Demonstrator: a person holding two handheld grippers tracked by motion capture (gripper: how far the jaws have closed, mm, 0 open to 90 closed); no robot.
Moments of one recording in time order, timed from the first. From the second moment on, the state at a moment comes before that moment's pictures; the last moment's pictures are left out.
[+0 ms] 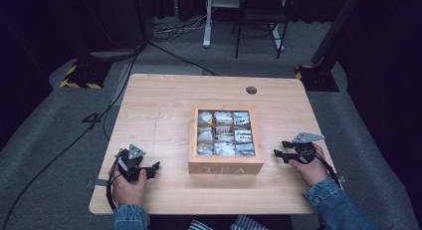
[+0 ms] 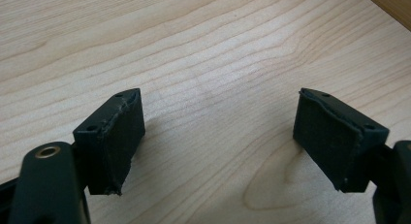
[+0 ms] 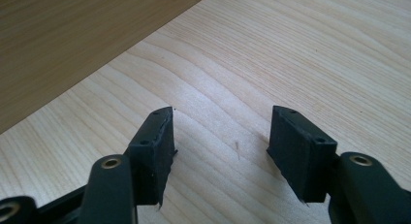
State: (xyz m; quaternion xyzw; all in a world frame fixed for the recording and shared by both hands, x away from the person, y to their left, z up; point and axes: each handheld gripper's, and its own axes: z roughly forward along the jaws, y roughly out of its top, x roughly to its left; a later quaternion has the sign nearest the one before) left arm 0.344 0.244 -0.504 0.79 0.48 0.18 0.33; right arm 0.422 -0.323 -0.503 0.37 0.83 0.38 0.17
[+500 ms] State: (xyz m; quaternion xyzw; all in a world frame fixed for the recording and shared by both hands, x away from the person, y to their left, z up) left arm 0.350 0.248 -0.504 0.80 0.47 0.18 0.33; right arm 0.422 -0.323 -0.503 0.37 0.83 0.38 0.17
